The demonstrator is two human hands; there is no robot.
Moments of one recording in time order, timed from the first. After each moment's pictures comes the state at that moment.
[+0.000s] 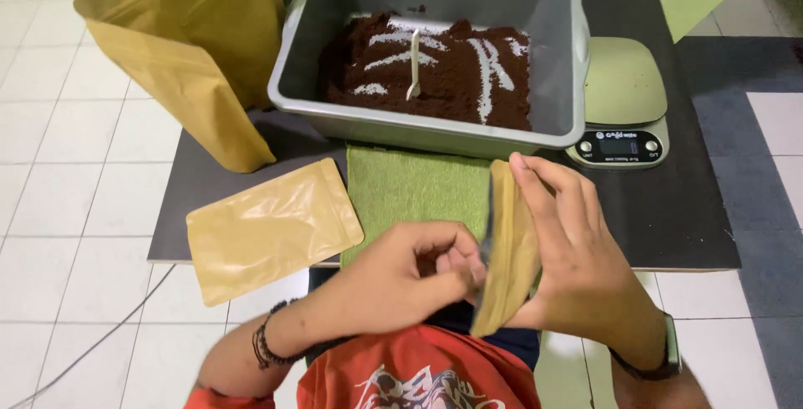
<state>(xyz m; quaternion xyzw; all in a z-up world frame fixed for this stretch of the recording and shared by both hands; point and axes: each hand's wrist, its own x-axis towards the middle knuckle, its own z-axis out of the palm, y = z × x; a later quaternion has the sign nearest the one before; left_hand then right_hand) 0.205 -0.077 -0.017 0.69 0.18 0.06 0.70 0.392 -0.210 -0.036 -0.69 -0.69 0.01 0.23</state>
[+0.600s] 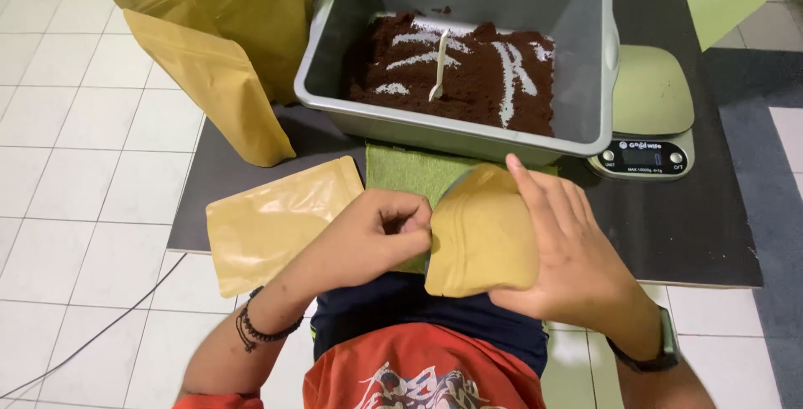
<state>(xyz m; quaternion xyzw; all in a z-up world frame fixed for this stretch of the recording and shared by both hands) 0.187 -0.030 -0.046 0.73 0.23 0.11 0.63 0.400 -0.189 -0.062 -0.70 -0.68 0.10 0.19</state>
